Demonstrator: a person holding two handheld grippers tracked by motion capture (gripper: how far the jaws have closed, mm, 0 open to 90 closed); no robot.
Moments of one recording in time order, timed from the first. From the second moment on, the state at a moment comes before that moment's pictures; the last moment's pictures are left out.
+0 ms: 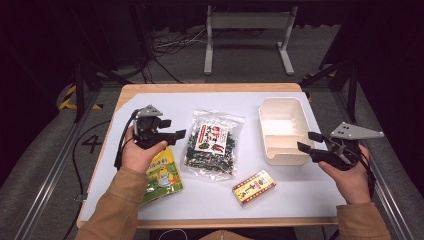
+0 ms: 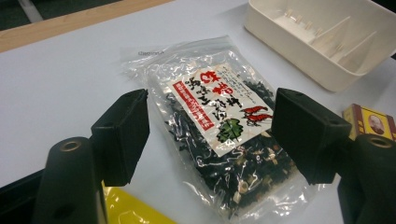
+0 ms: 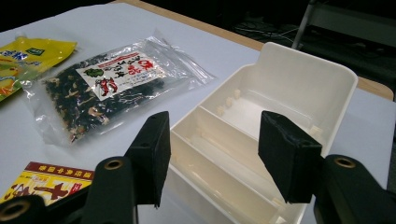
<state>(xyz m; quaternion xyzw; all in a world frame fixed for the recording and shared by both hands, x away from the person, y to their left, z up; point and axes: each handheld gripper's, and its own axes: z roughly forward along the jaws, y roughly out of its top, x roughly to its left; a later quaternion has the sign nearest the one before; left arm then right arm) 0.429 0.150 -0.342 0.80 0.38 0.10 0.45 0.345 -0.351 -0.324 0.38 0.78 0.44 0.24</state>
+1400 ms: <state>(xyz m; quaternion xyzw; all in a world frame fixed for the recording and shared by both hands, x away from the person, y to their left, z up) 0.523 0.099 -0.419 0.81 0.49 -0.01 0.32 0.343 -0.355 -0.323 0.38 0.77 0.44 0.23</state>
